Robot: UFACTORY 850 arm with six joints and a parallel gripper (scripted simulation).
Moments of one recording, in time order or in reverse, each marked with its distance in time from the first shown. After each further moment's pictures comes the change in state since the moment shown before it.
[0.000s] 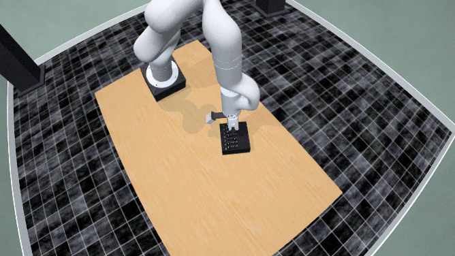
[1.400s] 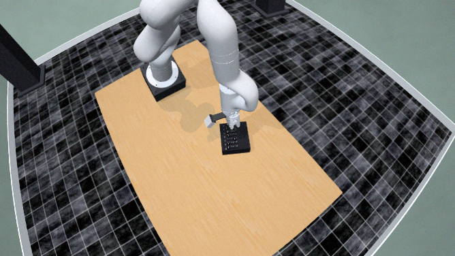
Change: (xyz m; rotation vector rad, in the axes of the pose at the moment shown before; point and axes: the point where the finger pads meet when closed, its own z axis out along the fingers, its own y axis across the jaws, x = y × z) arm 0.004 -0.003 -0.018 0.005 0.003 -0.278
